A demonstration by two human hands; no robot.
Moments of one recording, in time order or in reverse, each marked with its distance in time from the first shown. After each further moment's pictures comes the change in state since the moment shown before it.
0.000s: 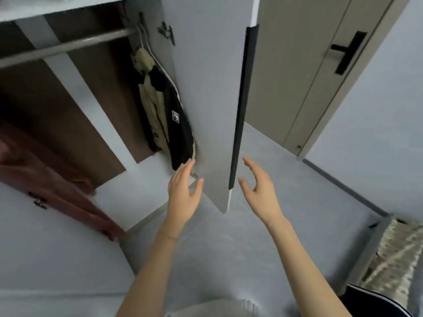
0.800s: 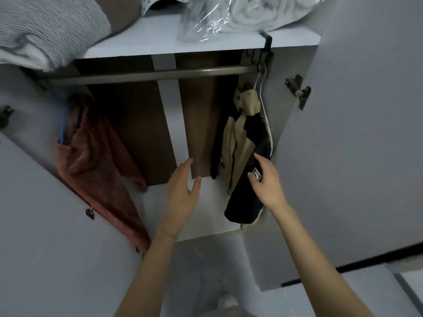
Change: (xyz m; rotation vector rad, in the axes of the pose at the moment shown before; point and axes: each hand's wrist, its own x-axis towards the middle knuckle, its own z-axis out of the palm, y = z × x) left_hand 0.244 -0.151 -0.132 0.121 0.443 -0.247; right_hand 0.358 -0.070 0.233 -0.034 -0.401 -0.228
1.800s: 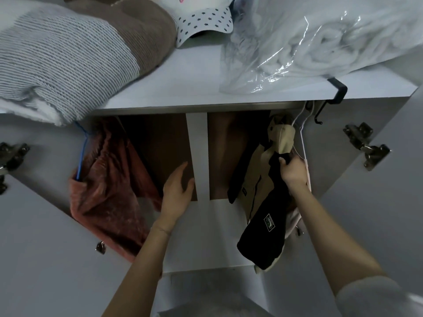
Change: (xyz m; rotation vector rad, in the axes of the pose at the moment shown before) left_hand 0.154 -0.072 -0.040 0.055 0.071 -0.092; right_hand 0.243 0.003 0.039 -0.142 0.089 0.326
